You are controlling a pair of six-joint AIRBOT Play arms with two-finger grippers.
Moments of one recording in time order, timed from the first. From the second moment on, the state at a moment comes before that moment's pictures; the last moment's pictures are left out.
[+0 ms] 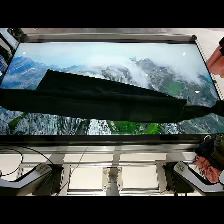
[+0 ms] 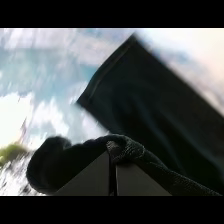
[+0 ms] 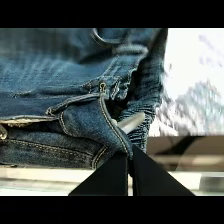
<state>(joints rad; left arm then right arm) 0.95 -1.15 1.22 0.80 -1.15 -0.97 -0.85 -1.09 1.17 -1.16 1.57 0.96</state>
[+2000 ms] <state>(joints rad) 0.44 -1.76 1.68 0.96 -0.67 -1.44 -0.67 -1.46 1.08 -0.73 0.74 1.32</state>
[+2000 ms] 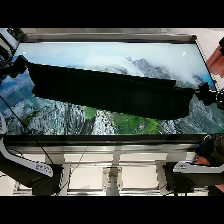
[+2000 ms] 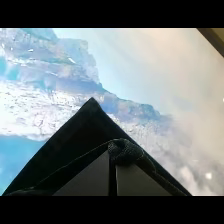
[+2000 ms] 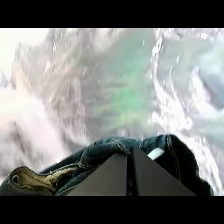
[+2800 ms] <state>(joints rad) 0.38 -1.88 1.74 0.95 -0.54 -1.42 -0.58 -1.52 1.08 -0.72 0.53 1.35</state>
